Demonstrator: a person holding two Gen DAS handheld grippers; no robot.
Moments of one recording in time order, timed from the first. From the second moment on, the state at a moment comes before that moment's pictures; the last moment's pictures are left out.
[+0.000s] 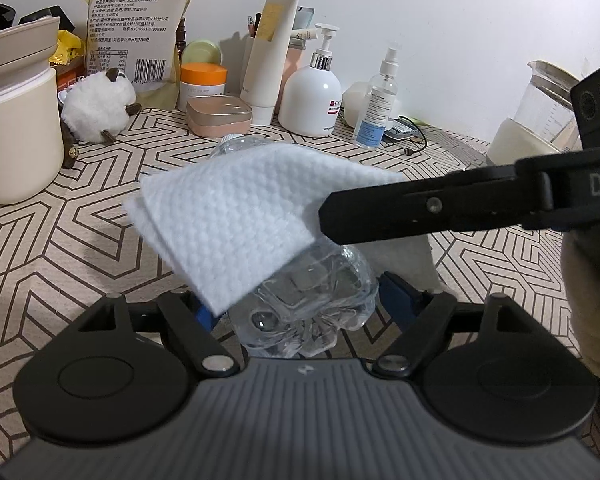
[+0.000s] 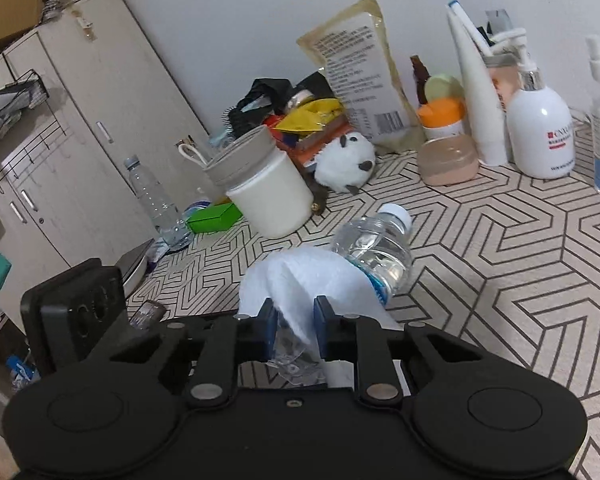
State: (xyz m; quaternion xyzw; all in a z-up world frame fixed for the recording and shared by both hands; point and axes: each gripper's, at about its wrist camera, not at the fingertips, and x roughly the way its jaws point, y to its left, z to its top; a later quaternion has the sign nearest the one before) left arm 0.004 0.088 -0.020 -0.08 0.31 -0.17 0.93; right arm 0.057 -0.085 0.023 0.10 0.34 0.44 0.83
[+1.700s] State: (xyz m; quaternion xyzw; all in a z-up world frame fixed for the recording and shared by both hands) left arm 0.006 0.108 -0.024 -0.13 0.30 -0.14 0.93; right arm 0.065 -0.075 0.029 0.05 0.31 0.13 0.94
